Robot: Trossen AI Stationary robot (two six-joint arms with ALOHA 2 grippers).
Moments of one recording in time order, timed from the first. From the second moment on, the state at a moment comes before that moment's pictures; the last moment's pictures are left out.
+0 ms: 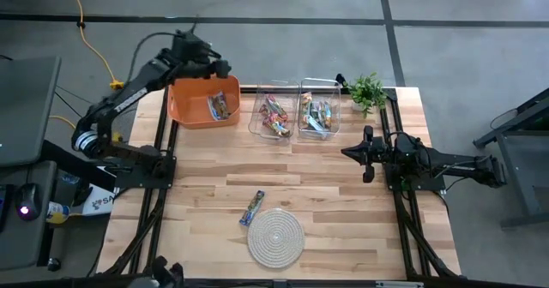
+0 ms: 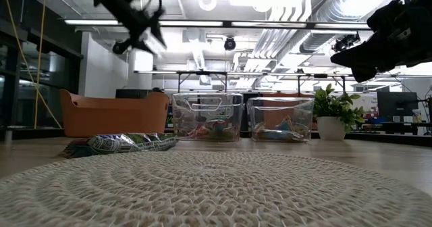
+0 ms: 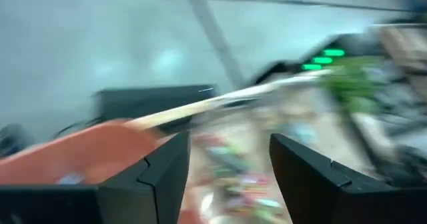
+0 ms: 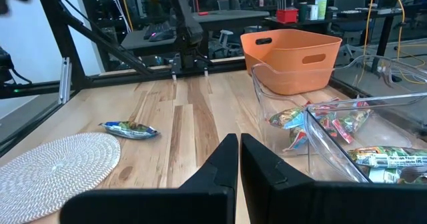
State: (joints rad) left arm 0.92 1.28 1.21 -0.50 0.19 -0.46; right arm -0.16 0.12 0.01 0.03 -0.06 0.10
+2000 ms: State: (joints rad) left arm -0.40 1.41 1.33 -0.70 -0.33 -1.41; right arm -0.16 0.12 0.01 0.03 -0.06 0.10
